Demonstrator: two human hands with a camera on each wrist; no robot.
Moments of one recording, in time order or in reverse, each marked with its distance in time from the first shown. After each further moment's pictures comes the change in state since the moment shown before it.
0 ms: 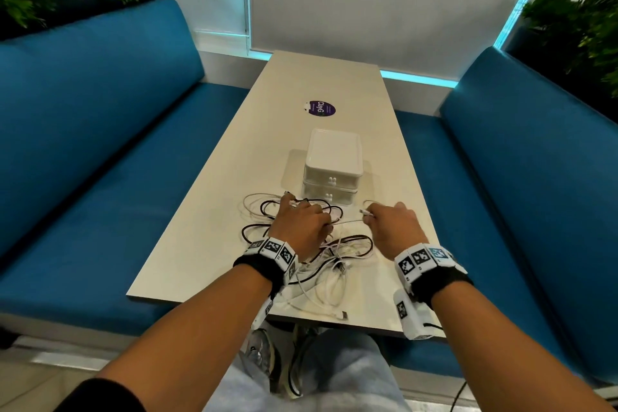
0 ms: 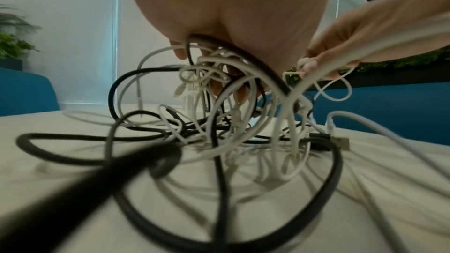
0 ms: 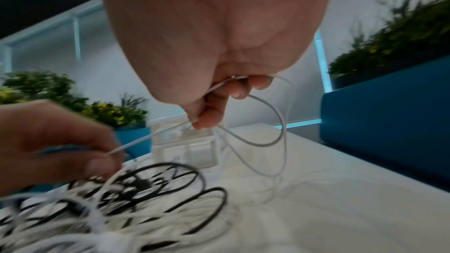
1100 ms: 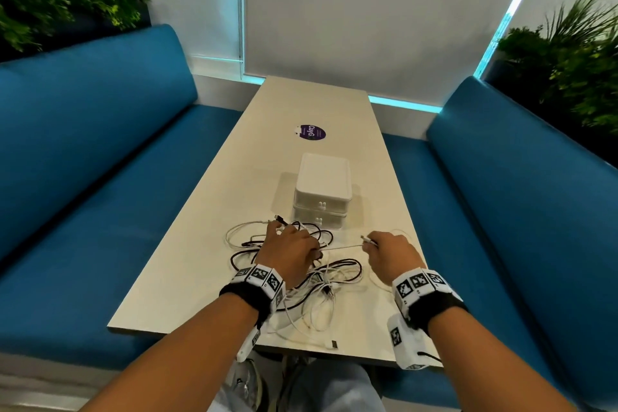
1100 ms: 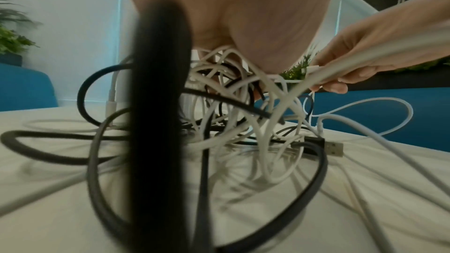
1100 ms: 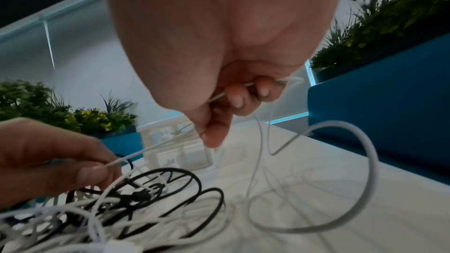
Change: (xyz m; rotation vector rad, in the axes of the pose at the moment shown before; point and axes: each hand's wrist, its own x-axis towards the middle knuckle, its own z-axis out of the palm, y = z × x) left_hand 0.001 -0.002 0.005 -0.103 -0.050 -0.052; right_hand 0.006 0.019 0.007 0.122 -0.020 0.115
